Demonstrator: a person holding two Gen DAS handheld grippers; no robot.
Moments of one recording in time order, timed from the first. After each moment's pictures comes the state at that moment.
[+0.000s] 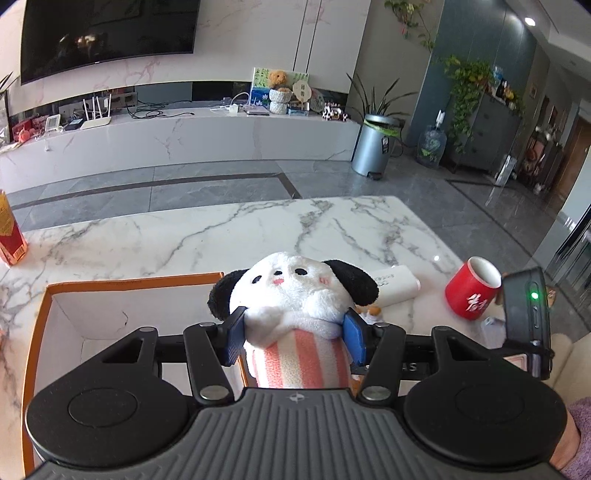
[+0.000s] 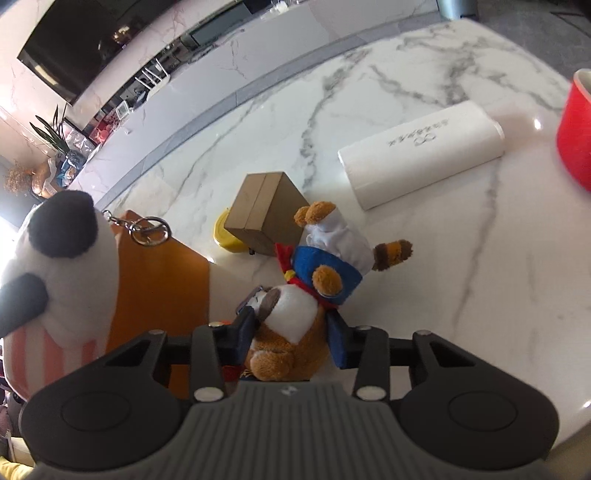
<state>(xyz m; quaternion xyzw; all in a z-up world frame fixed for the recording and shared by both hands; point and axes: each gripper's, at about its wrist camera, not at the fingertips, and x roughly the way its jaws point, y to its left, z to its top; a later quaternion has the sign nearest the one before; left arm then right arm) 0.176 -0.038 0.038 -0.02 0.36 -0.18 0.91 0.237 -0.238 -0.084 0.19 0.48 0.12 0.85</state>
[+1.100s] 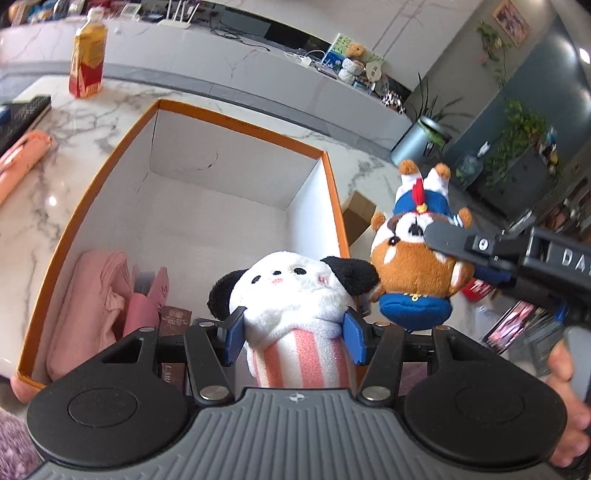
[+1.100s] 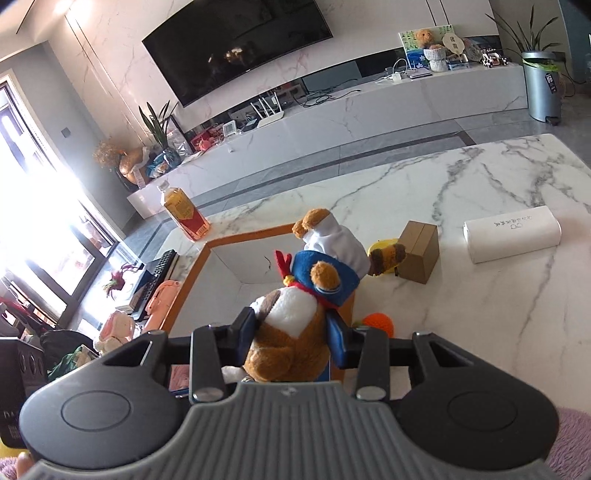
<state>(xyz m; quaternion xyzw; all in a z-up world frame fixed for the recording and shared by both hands) 0.125 0.063 -0.034 -0.16 0.44 -0.12 0.87 0.136 -0.160 0.008 0.13 0.38 0.24 0.88</state>
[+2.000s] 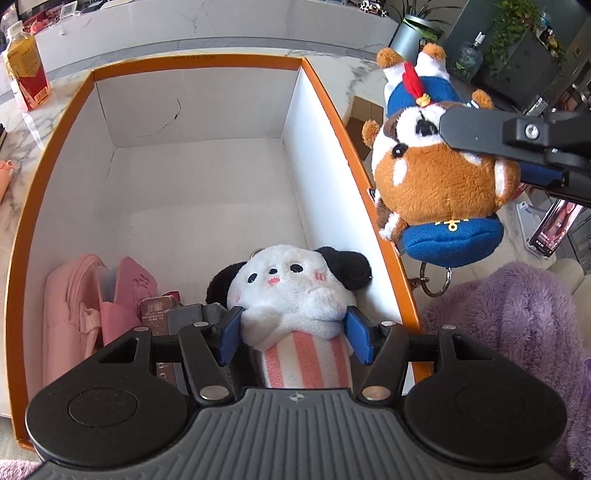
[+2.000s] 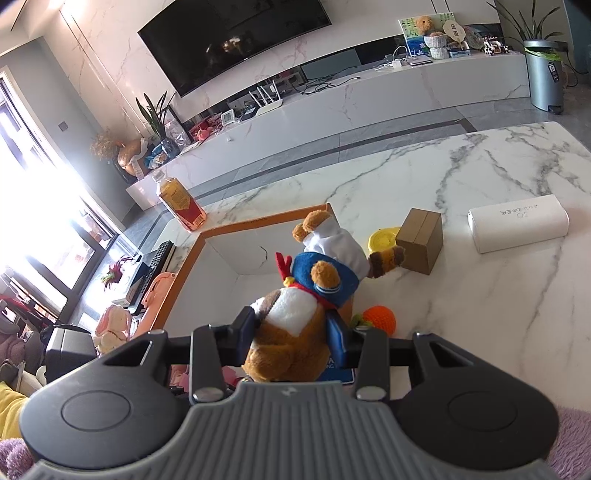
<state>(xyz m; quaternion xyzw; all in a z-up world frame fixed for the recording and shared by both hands) 0.133 0.030 -0.054 -0.03 0.54 -0.16 0.83 0.146 -0.154 0.000 0.13 0.39 0.25 0.88</state>
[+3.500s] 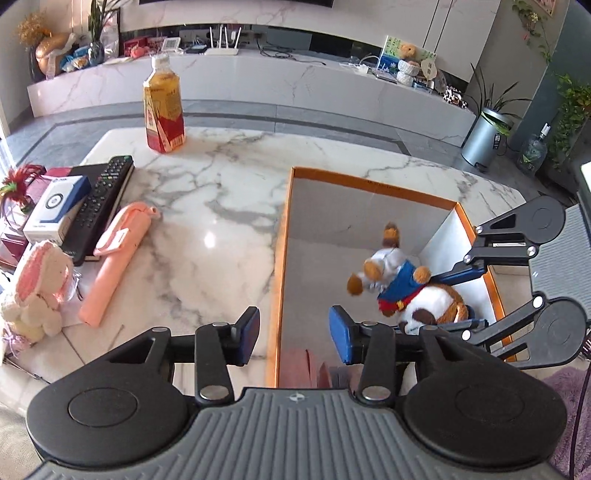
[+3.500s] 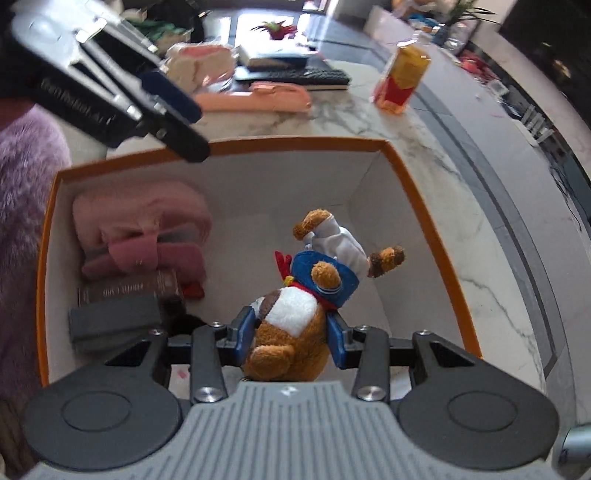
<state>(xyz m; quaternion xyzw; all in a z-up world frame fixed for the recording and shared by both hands) 0.145 0.152 0.003 -0.07 0.45 -0.03 0.89 0.202 0.010 -0.051 -0.46 0.33 0.52 0.64</state>
